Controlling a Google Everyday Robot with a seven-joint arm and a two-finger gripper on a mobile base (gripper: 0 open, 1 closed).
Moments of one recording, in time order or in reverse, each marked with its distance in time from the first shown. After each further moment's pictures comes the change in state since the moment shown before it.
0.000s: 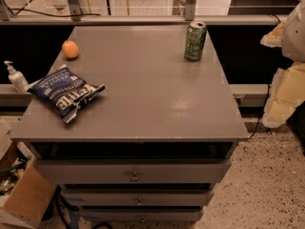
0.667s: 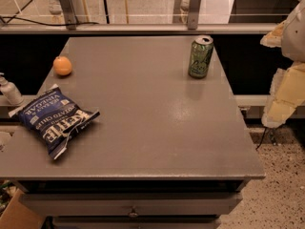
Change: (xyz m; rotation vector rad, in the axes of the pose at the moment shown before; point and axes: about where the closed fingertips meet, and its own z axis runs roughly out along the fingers) arm 0.000 0.000 0.000 0.000 0.000 0.000
